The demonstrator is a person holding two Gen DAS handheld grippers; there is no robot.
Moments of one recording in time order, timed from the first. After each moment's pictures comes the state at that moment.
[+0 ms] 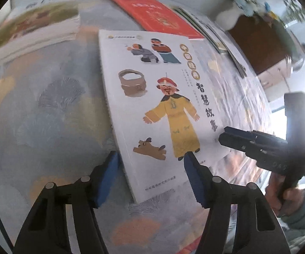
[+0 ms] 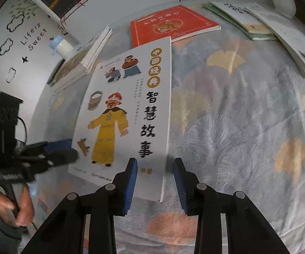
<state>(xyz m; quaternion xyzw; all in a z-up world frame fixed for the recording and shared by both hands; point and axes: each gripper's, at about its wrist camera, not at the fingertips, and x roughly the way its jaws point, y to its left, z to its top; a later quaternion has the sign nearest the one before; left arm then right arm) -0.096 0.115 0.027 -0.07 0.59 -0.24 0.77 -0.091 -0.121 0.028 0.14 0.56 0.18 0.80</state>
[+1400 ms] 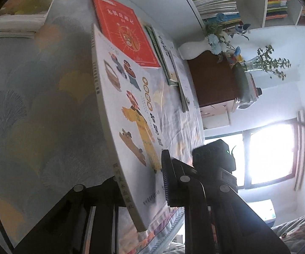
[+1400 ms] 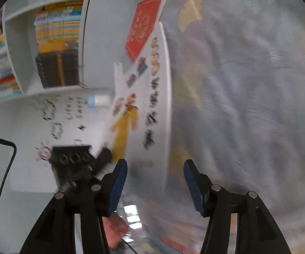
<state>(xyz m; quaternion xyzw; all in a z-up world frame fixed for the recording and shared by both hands) -0.060 0.124 0.033 -0.30 0.56 -0.35 0.69 -0.096 -0.161 -0.021 0.53 0.51 0.25 0.63</state>
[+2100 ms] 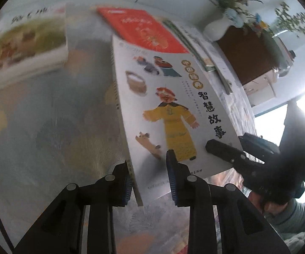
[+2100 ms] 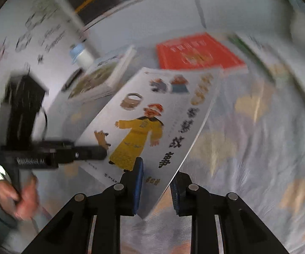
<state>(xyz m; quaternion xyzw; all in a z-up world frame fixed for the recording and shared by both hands) -0.056 0.126 0.044 -0.11 0.57 -0.28 0.76 -0.084 -0.076 0.063 0.07 0.48 0.22 0.85</state>
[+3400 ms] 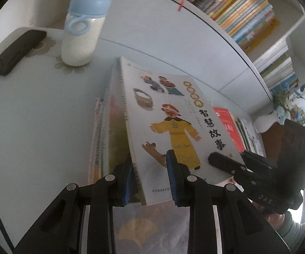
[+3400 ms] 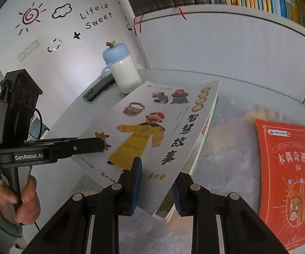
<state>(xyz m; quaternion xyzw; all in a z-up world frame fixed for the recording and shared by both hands) 0.066 0.321 0.049 -0.23 0.47 -0.11 0.84 0.106 0.099 0.081 0.00 0.44 0.35 0.83</state>
